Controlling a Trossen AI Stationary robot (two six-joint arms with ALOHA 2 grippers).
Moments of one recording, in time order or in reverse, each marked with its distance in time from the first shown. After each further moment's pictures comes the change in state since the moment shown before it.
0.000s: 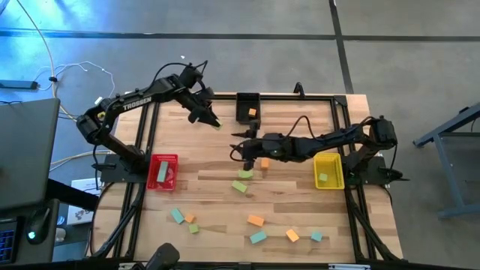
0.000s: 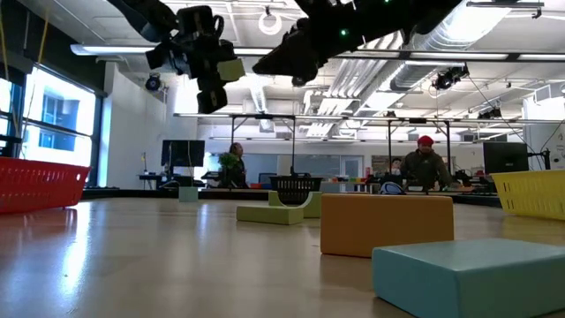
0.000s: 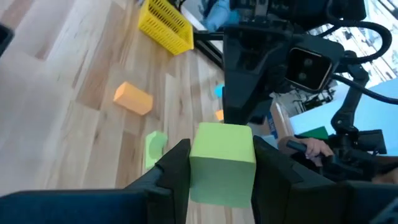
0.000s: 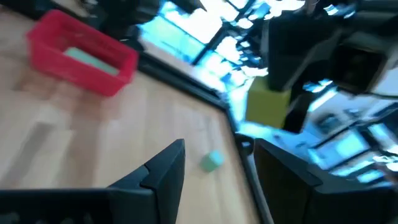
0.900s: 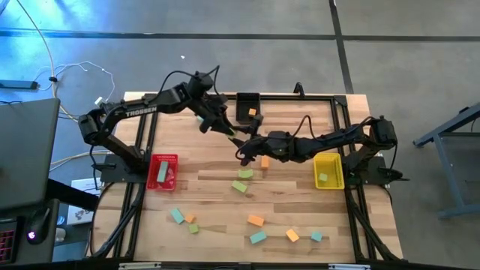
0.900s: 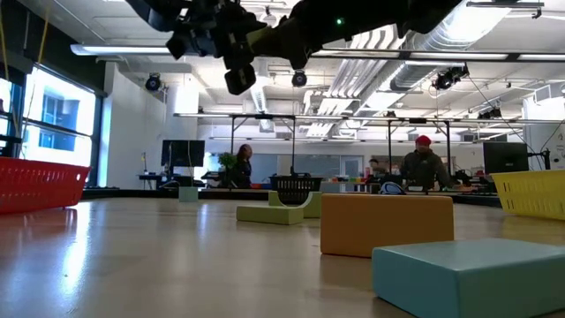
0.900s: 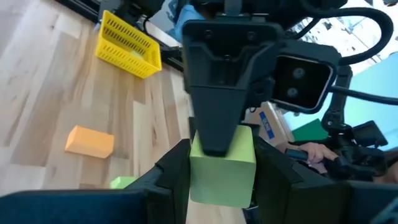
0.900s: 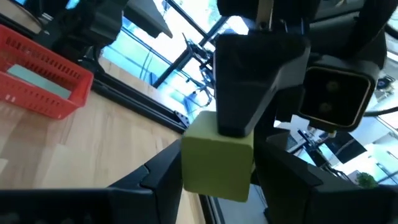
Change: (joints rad) left arm -0.210 0.000 0.000 0.368 -0.094 -0.275; right arm 0.006 -0.002 0.000 0.168 0.063 -0.152
